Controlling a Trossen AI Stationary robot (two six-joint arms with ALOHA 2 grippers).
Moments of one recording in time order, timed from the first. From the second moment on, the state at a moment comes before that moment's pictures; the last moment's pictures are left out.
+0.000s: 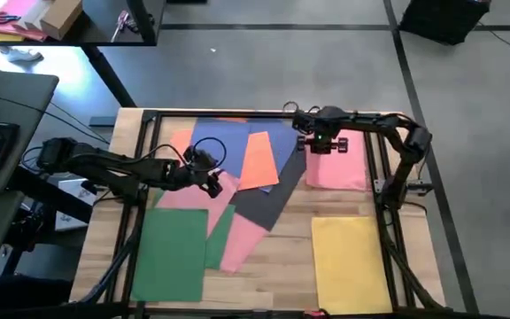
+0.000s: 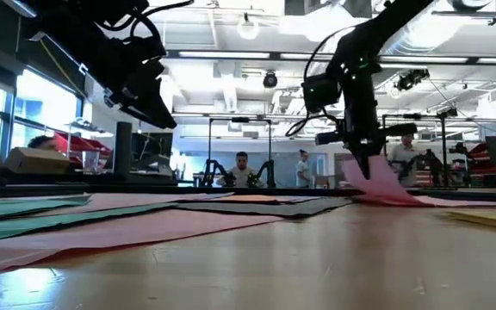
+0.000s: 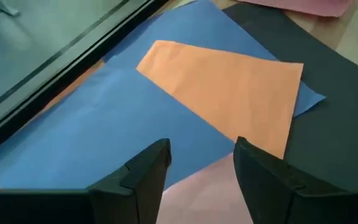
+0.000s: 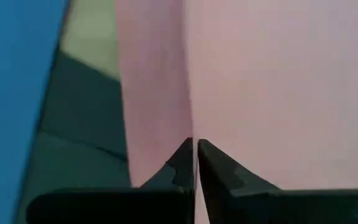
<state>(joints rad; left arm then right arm) -0.04 1.19 0.61 -0.19 -0.61 -0.35 -0.59 1.79 1.21 -1.02 0.12 1.10</state>
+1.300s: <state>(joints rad) -0.04 1.19 0.61 -0.18 -0.60 -0.33 -0.48 1.80 1.21 -0.85 0.29 0.80</state>
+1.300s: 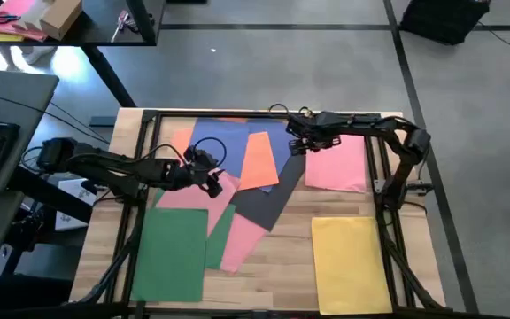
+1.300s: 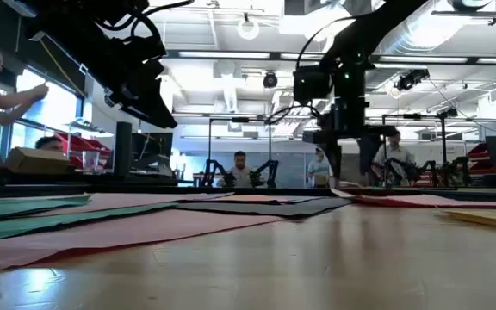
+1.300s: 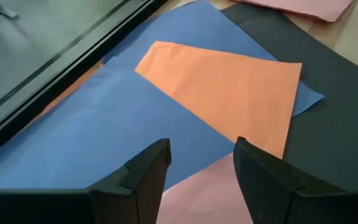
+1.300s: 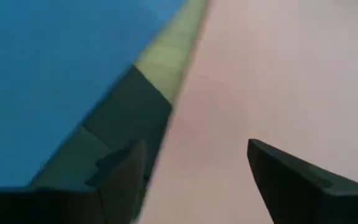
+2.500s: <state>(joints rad) -0.03 1.19 0.61 -0.18 -0.60 -0.33 -0.56 1.95 1.23 -0.82 0.39 0.63</state>
